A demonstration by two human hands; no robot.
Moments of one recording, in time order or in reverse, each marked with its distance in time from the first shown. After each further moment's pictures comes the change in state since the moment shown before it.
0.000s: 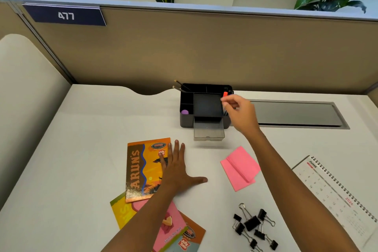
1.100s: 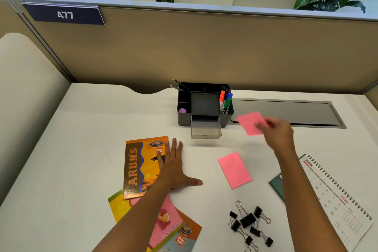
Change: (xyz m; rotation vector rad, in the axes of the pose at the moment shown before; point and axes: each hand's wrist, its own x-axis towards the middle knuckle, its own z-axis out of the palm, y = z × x) left_hand 0.001 -0.001 -0.004 -0.020 -0.079 0.023; right_hand -0.053 0.030 -0.080 -0.092 0.177 0.438
